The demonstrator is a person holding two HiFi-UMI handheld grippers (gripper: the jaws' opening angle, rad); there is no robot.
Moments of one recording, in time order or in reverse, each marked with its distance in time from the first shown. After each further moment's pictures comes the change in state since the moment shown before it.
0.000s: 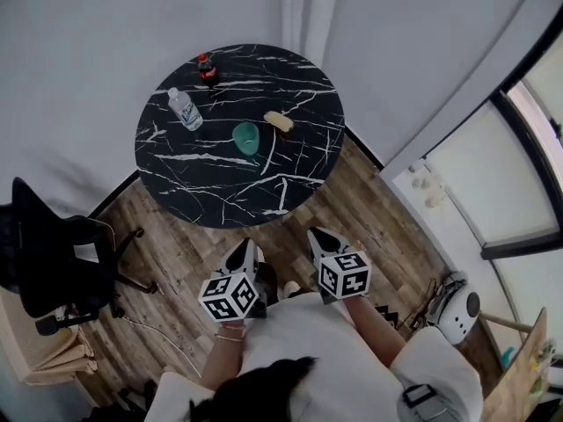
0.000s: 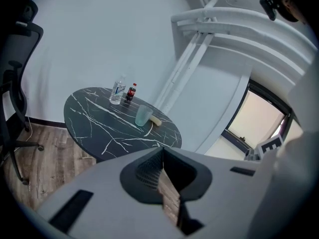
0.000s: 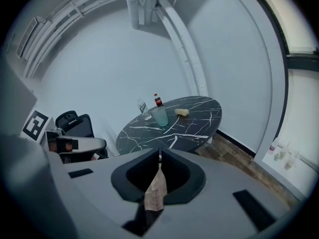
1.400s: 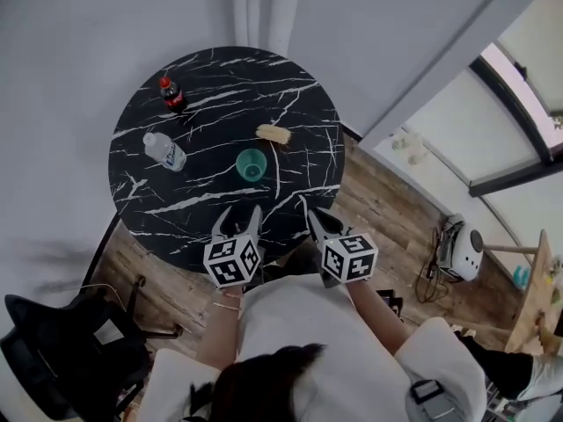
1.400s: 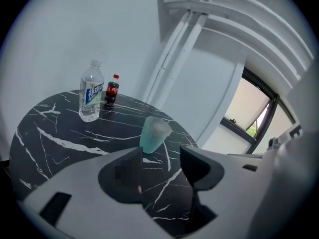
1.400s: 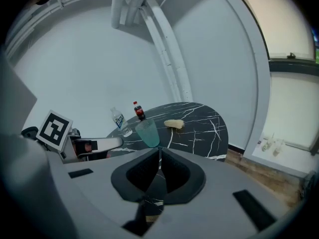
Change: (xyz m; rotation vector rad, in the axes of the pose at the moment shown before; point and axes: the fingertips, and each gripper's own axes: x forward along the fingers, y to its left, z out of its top) left arm 0.157 0.094 0.110 0.215 0.176 -0.204; right arm 0.113 0.012 0.074 0.154 -0.089 -0.286
